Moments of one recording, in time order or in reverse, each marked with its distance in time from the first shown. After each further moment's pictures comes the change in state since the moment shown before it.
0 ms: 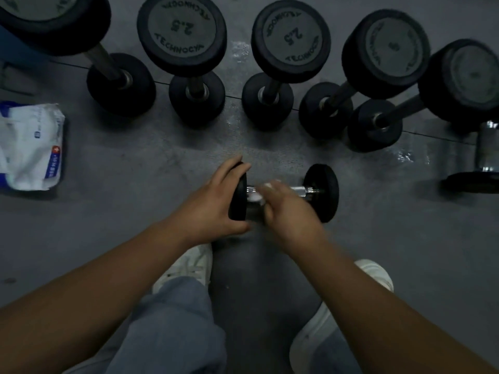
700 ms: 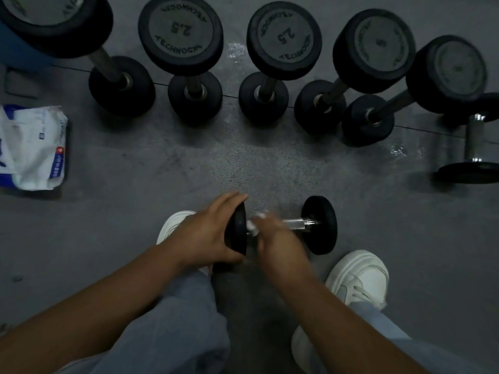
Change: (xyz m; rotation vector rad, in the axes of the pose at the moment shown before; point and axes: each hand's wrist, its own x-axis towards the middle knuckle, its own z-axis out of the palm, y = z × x) left_hand -0.040 -0.013 0.029 0.037 -0.118 -0.020; right_hand -0.058 -0.014 0.028 0.085 -0.095 0.125
